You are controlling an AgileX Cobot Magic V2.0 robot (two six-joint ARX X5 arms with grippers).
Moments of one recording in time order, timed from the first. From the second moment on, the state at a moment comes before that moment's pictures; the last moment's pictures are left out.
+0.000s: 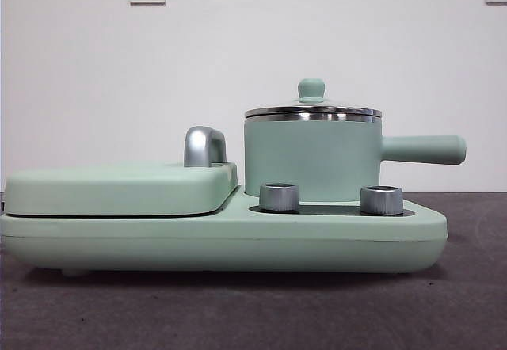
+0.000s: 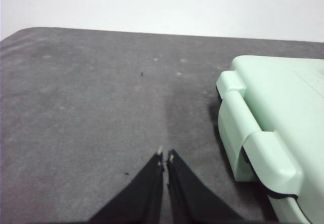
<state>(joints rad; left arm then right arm) 0.06 0.01 0.03 -0.18 0.10 -0.04 0.53 0.35 0.98 -1.10 -0.26 0.27</state>
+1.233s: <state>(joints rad) 0.06 0.01 0.03 -0.18 0.10 -0.04 -0.04 0.07 0.16 -0.10 -0.14 0.10</state>
